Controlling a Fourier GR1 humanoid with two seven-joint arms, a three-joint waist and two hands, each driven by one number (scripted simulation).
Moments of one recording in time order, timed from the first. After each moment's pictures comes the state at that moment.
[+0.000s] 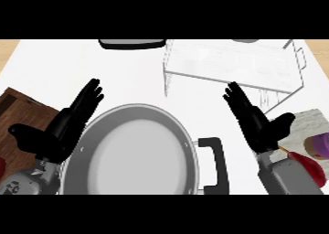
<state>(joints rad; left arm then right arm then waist) -0.17 0.42 -0.32 -1.67 0.38 0.18 0.12 -0.24 -0.30 0.33 -1.41 -0.41 -0.15 -0.03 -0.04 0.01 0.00</state>
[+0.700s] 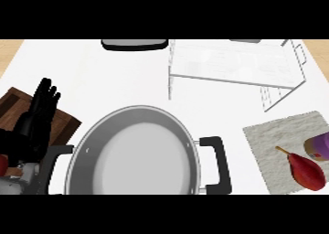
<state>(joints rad) -0.09 0.43 -0.16 -1.62 0.28 0.38 0.06 -0.08 -0.64 -0.24 -1.35 -0.59 -0.09 -0.17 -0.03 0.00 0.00</state>
